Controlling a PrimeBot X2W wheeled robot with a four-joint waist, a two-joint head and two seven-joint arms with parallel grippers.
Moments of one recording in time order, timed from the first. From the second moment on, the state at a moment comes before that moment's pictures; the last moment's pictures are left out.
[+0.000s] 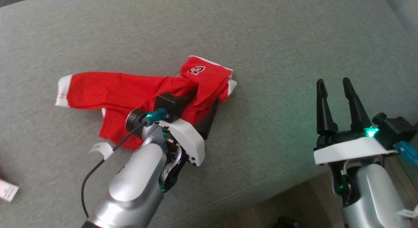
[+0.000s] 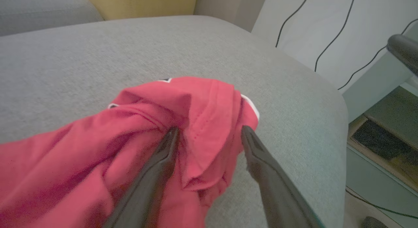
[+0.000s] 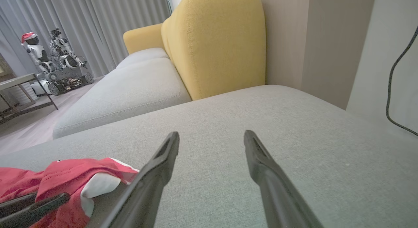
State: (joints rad) left arm -0.50 0.05 -0.64 0.49 -0.37 -0.03 -0.07; right arm -0.18 -0.05 0.07 0.14 0.27 0.13 -0.16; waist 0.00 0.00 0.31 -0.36
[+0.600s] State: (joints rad) left arm -0.36 0.12 -0.49 0.34 -0.39 0.14 -0.23; right arm -0.17 -0.05 0.03 0.14 0.20 0.13 -0.14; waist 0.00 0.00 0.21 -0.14
